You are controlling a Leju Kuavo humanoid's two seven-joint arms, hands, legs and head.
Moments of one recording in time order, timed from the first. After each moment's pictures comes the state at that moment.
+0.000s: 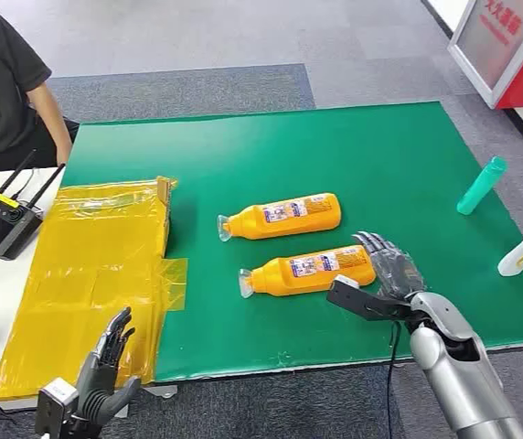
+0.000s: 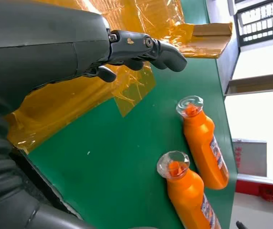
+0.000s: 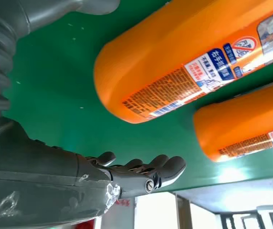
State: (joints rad) left arm 0.23 -0.12 0.12 -1.35 -0.30 -0.39 -0.68; right arm -0.28 -0.20 0.35 -1.30 0.93 0.07 0.00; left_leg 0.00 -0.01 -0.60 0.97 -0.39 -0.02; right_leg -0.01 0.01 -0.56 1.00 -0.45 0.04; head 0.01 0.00
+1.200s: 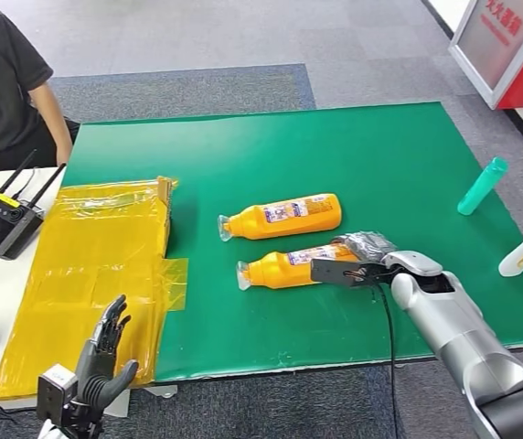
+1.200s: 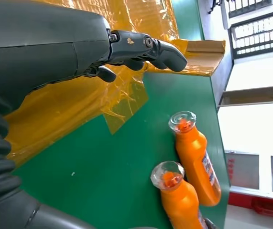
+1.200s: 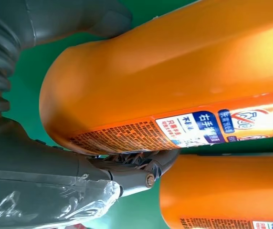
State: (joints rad) left arm 0.17 -0.07 0.06 -1.29 -0.21 -0.30 -0.68; right arm -0.64 -0.20 0.62 -0.82 0.86 0.20 -0.03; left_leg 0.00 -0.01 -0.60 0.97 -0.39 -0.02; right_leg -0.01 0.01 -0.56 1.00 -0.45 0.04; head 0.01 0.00
